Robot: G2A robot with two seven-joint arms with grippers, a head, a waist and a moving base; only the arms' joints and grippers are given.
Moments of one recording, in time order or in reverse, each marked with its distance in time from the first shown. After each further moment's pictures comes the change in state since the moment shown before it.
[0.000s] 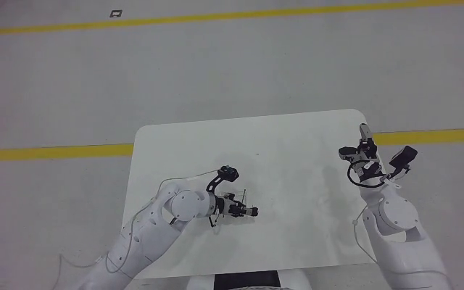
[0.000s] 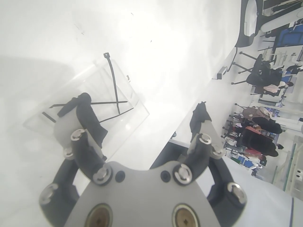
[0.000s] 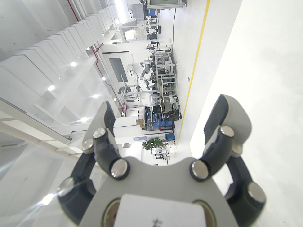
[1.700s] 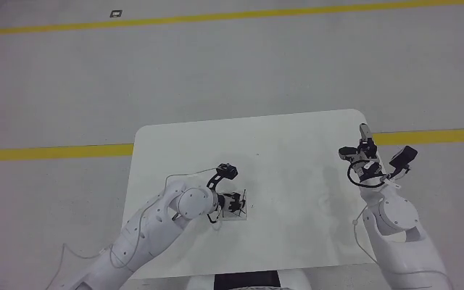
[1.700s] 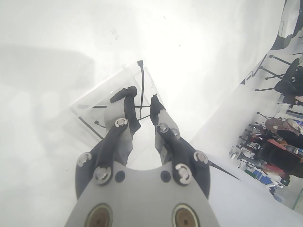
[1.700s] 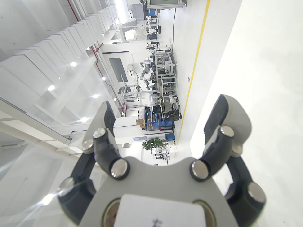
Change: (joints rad) left arm -0.075 0.007 0.094 0.040 0.066 0.113 0.035; right arm 0.000 0.000 0.000 0.000 0.000 0.000 0.000
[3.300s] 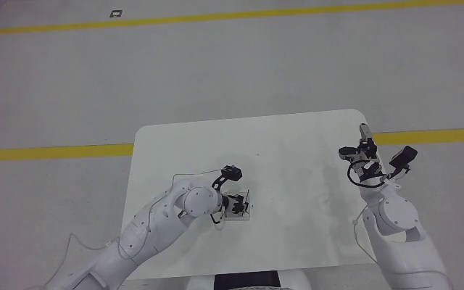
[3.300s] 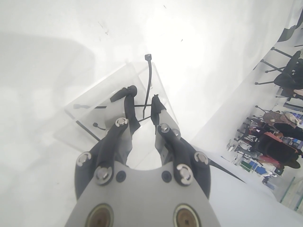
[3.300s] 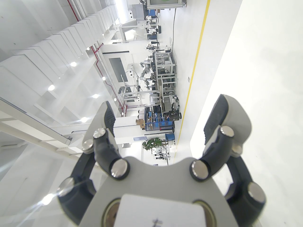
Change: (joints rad) left arm -0.070 -0.019 0.094 0.080 -0.051 -0.005 0.013; right arm 0.000 0.000 0.000 0.000 0.000 0.000 0.000
